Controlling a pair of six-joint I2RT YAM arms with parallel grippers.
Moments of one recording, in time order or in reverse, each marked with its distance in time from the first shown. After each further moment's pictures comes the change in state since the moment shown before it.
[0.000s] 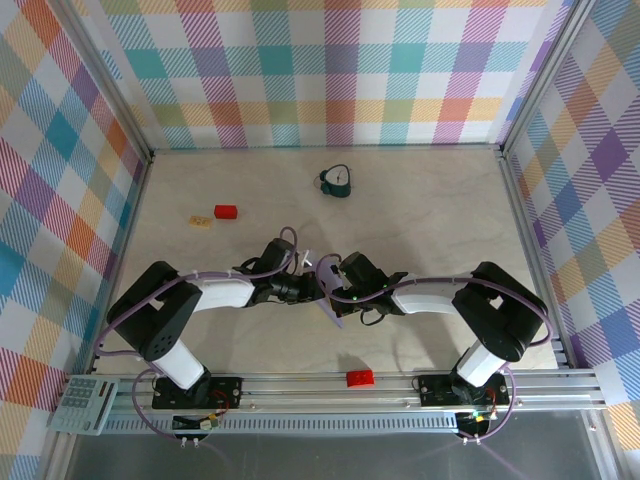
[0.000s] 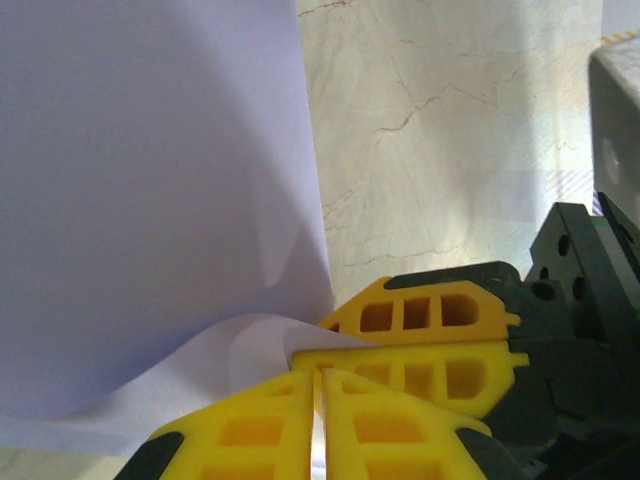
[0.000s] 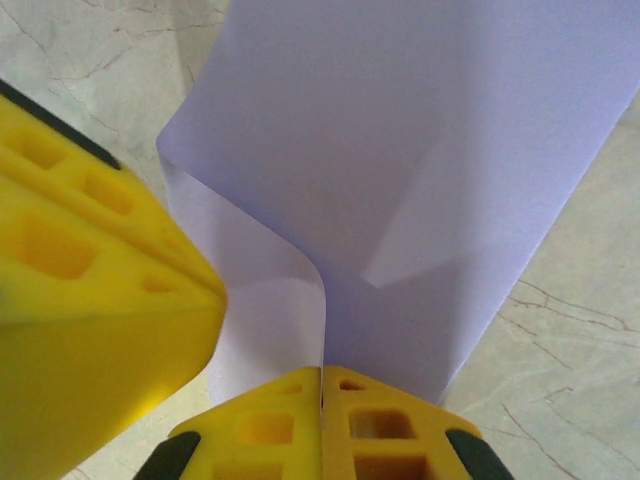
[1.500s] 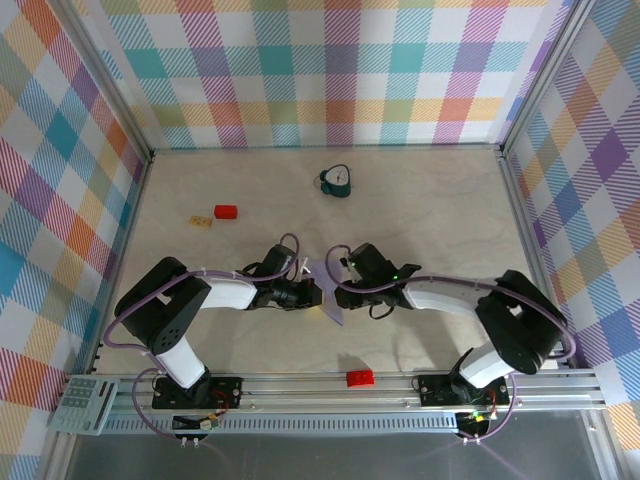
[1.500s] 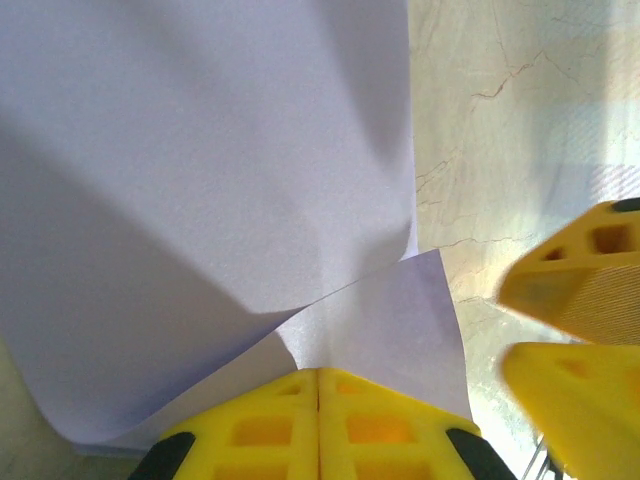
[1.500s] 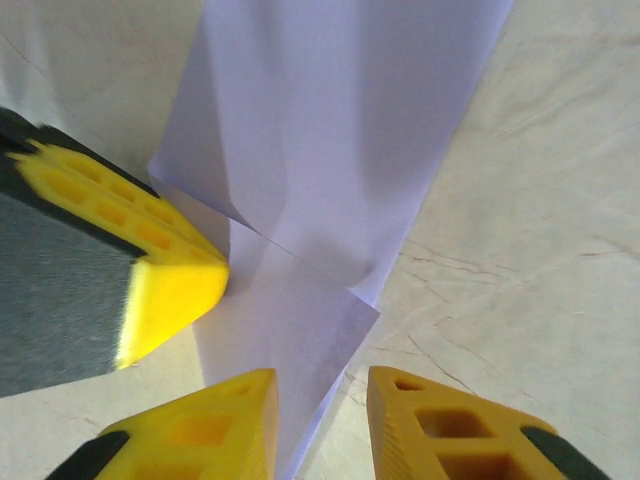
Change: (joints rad) left arm -0.003 0.043 -0.037 0.019 -0.028 0.005; right arm -0.071 -0.136 0.035 -0.196 -0.003 -0.024
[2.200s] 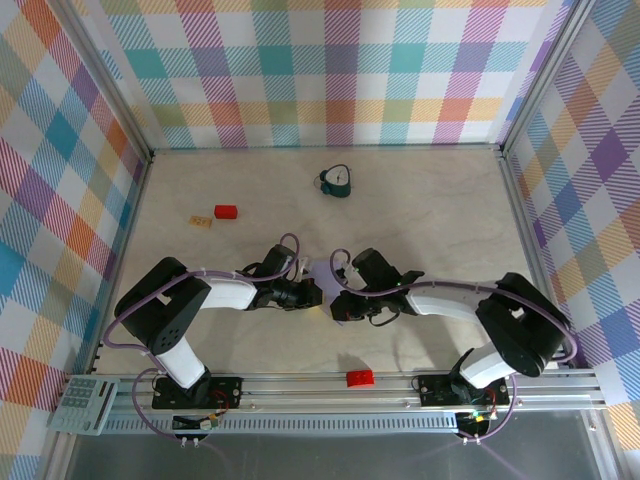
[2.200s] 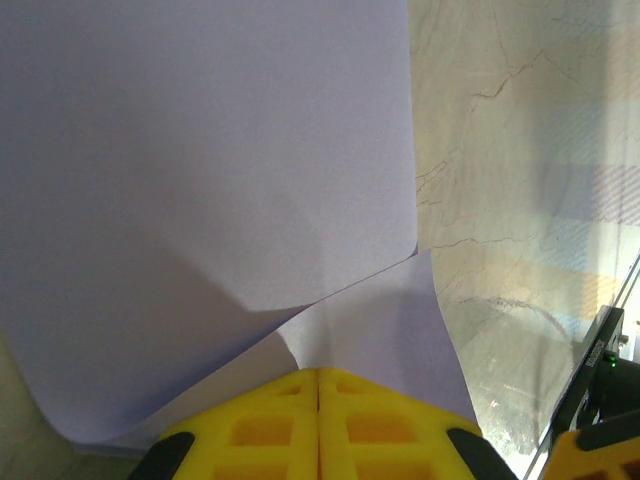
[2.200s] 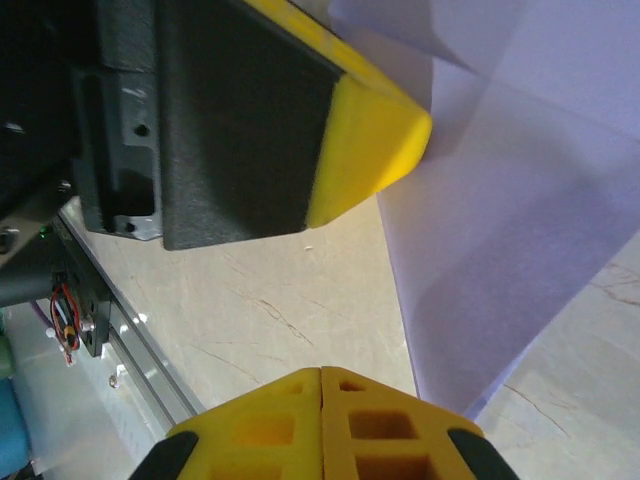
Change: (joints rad) left arm -0.002 -0.002 -0.001 0.001 -0.003 0.000; right arm 0.009 0.018 -0.075 0.116 -0.364 0.140
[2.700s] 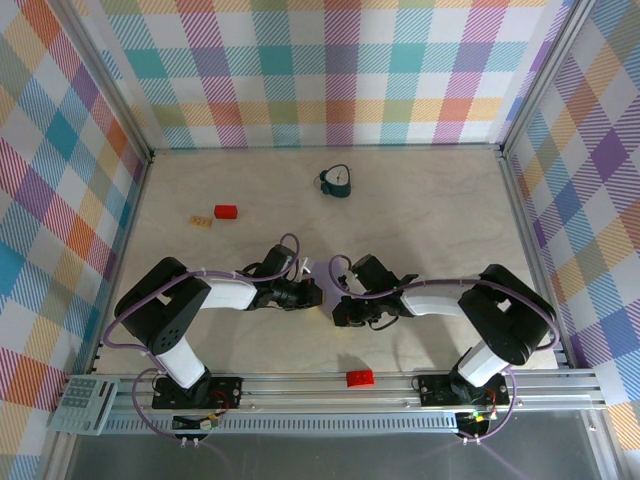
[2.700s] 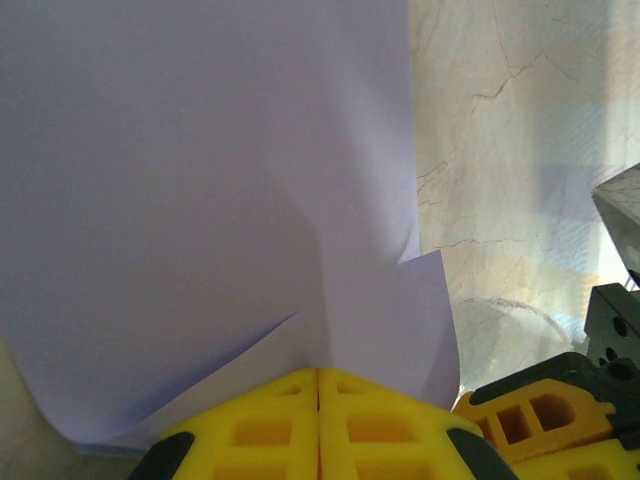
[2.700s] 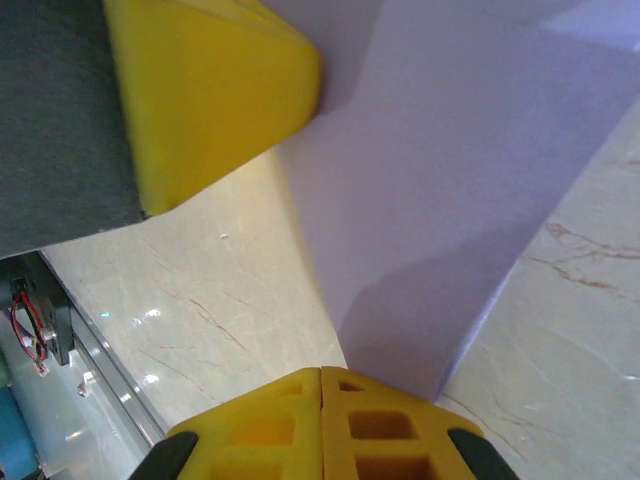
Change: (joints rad) left arm -0.001 0.000 0.000 0.000 -0.003 0.000; right arm 0.000 0.079 -0.039 0.056 -0.009 0.045
